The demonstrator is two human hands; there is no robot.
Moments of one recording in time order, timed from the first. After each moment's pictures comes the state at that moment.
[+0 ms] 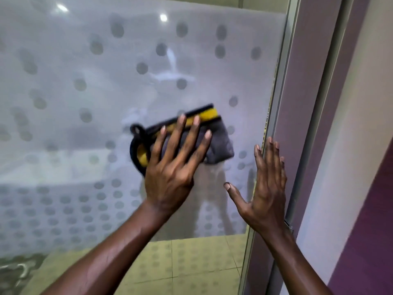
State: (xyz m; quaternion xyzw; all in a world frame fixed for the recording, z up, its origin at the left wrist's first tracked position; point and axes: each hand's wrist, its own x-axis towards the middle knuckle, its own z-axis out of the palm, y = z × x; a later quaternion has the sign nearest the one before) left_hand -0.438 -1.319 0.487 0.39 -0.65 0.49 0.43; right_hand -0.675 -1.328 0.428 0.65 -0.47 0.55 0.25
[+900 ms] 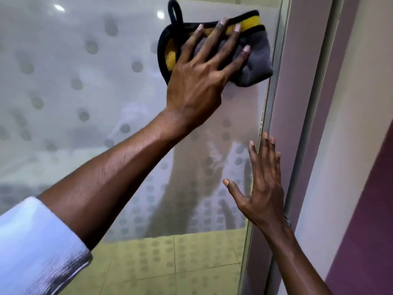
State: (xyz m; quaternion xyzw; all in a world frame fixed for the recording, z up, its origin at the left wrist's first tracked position) left_hand -0.481 -1.349 0.650 0.30 -0.67 0.56 0.39; right_hand -0.682 -1.329 0.426 0.66 -0.45 0.55 0.24
